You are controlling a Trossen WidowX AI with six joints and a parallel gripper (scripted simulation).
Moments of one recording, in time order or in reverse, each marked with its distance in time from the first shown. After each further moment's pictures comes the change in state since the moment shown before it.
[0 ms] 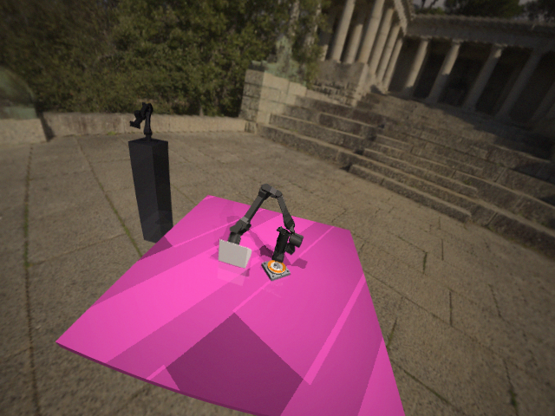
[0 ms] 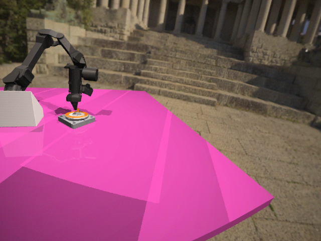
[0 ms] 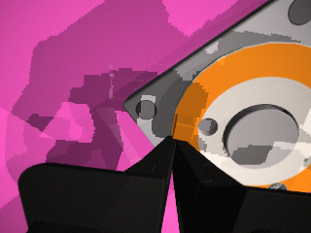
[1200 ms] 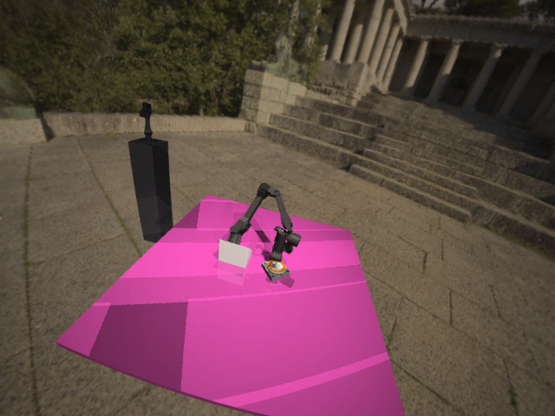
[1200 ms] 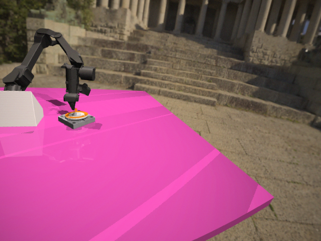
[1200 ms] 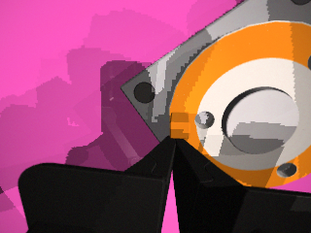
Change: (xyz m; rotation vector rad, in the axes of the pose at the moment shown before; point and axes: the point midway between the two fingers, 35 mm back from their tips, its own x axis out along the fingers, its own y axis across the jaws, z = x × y) arm -0.001 -0.002 -0.012 -0.014 -0.010 -0.002
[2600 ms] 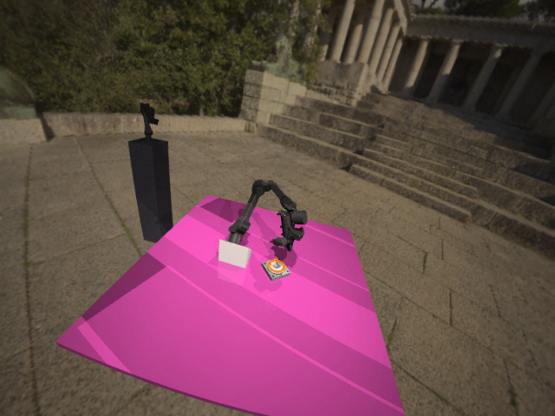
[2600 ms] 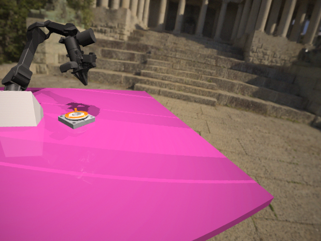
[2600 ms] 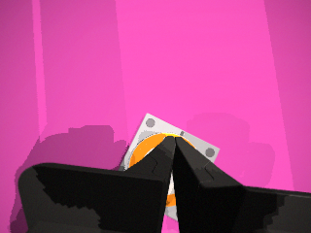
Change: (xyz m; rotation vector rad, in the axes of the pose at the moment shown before) arm -0.139 -0.060 0.052 0.530 -0.416 -0.141
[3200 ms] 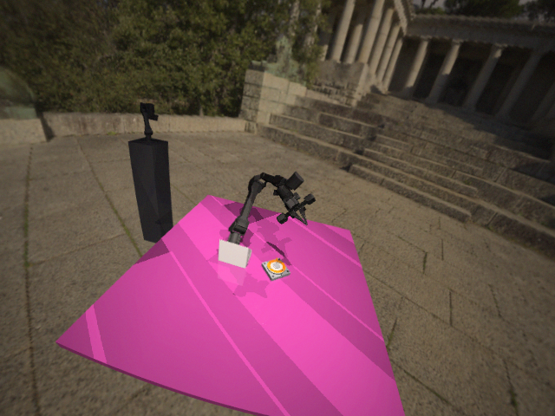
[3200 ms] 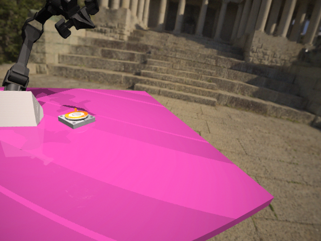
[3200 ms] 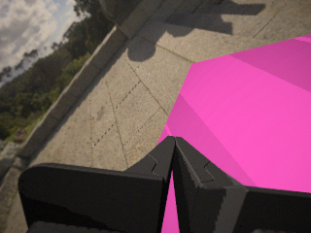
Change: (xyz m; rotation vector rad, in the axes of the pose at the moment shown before) arm -0.176 -0.061 0.131 0.959 -0.731 0.217
